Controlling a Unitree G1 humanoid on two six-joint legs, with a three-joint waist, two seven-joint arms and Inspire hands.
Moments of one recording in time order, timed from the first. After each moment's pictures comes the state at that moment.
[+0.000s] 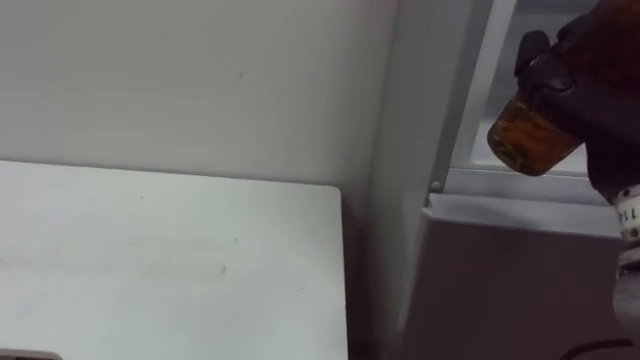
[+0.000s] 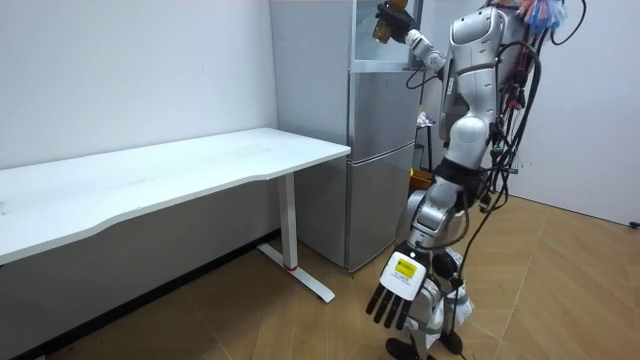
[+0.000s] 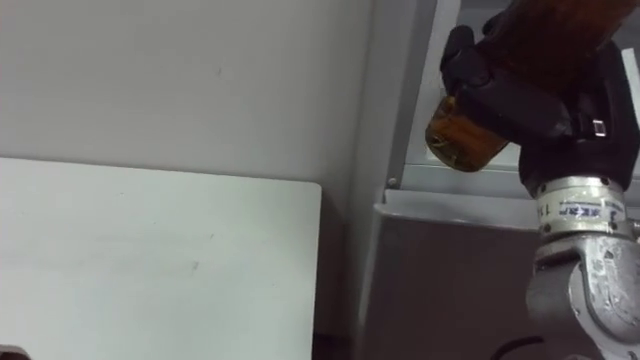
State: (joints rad) left arm 0.32 0.21 0.17 1.06 0.00 0.04 0.23; right arm -0.42 -0.51 -0.09 -0.26 0.54 0.01 -0.35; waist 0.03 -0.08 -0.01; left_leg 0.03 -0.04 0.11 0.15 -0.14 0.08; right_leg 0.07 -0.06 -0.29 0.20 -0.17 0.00
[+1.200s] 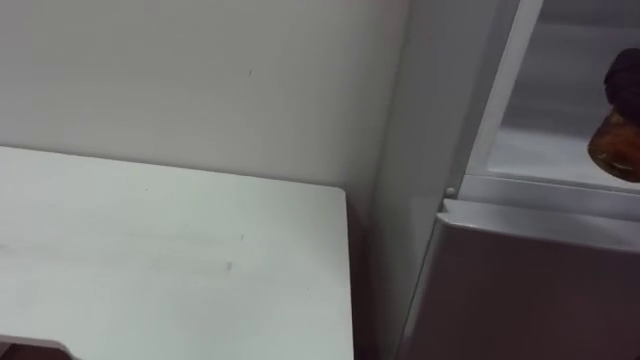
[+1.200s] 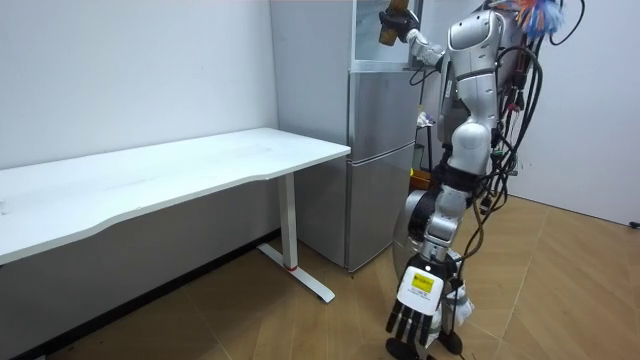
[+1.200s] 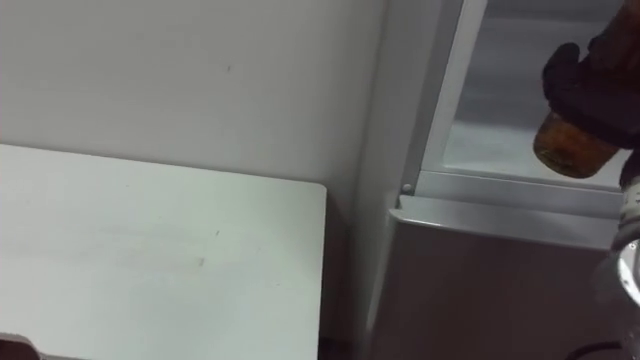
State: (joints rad) left arm 0.34 0.23 0.23 1.15 0.01 0.03 0.20; right arm -0.50 -0.67 -0.14 0.08 0.44 0.02 -0.58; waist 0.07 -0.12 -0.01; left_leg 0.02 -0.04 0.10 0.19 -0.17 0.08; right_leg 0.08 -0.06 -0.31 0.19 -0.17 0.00
